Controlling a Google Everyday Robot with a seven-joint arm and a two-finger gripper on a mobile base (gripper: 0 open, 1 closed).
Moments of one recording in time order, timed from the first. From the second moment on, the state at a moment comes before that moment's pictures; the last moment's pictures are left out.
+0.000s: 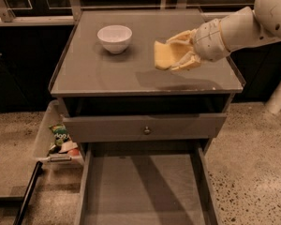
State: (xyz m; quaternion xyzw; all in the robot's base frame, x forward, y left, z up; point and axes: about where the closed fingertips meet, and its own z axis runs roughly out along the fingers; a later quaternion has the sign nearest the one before) arm 0.628 -0.121 0.909 -0.73 0.51 0.06 0.44
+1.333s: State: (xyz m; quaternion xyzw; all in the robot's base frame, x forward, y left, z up) arm 0.703 -0.126 0.880 -0.62 0.62 0.16 0.45
